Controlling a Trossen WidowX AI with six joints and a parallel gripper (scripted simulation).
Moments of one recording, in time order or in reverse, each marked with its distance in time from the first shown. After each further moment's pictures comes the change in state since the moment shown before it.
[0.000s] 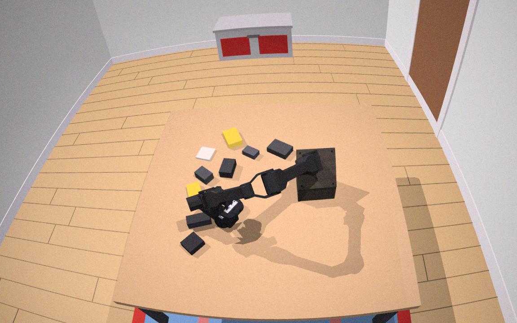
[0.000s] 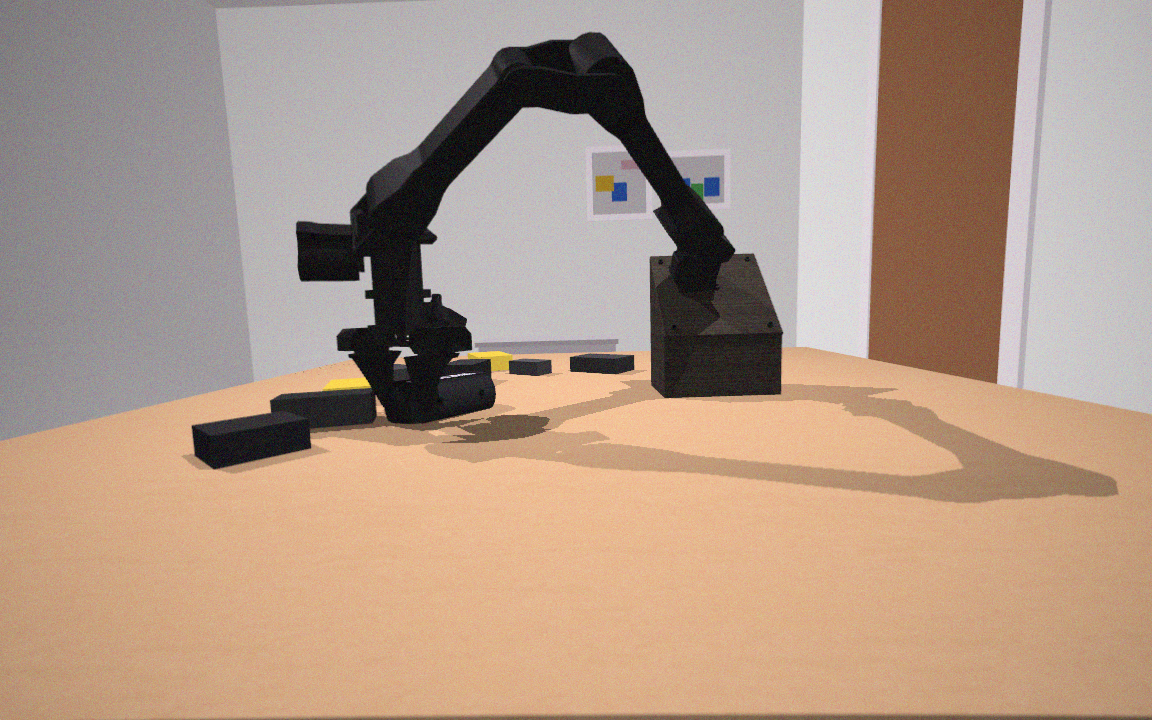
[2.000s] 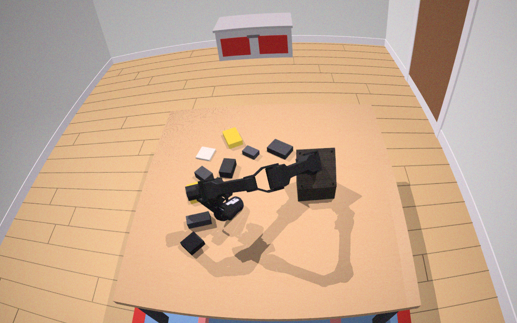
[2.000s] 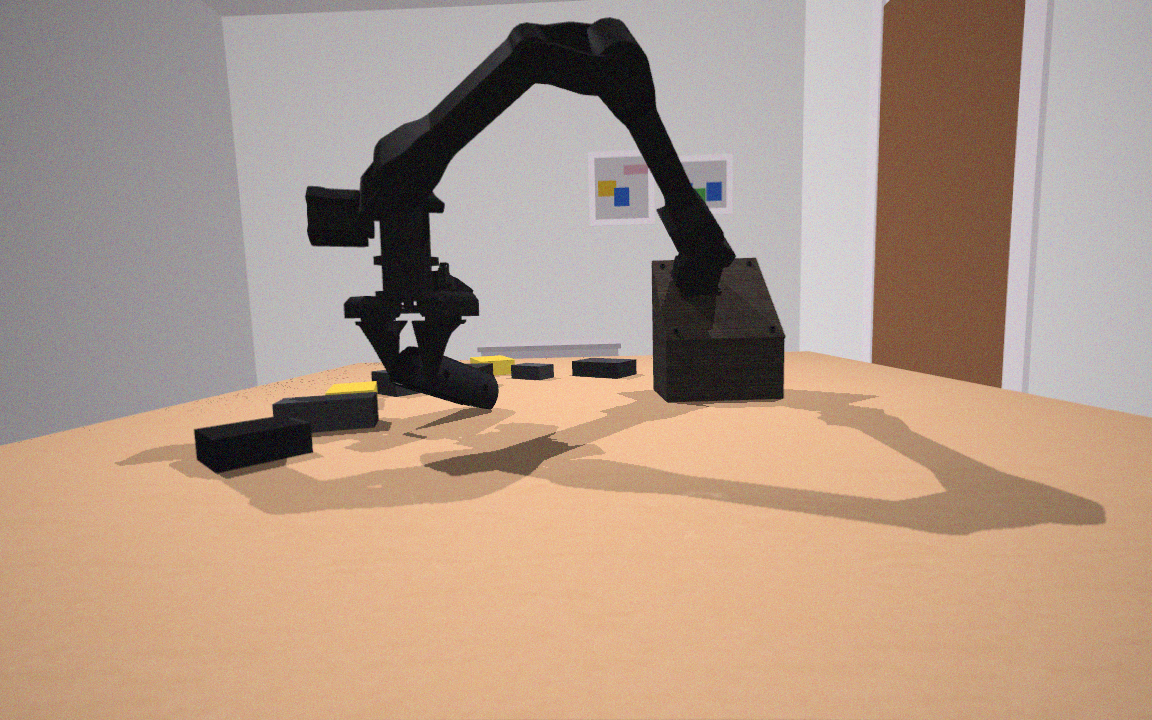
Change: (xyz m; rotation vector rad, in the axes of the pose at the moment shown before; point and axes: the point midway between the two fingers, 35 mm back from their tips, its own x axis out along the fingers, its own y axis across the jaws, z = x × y) arm -0.044 0.000 0.011 -0.007 0.008 0.007
